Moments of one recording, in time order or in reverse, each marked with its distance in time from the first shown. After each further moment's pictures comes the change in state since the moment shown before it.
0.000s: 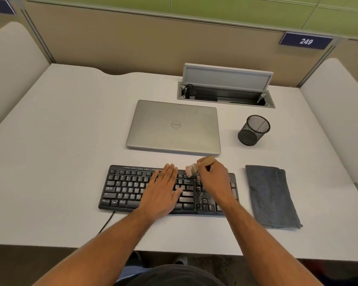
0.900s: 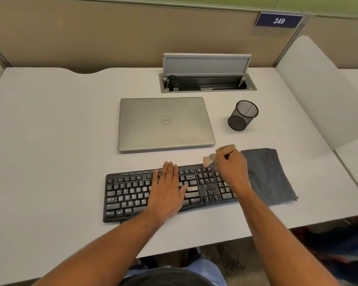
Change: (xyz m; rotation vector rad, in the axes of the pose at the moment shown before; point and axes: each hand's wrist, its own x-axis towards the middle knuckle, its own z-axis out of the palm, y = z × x) left_hand 0.004 -0.001 -0.009 0.039 -0.079 0.064; right_hand 0.002 0.002 -0.021 -0.063 0.301 0.159
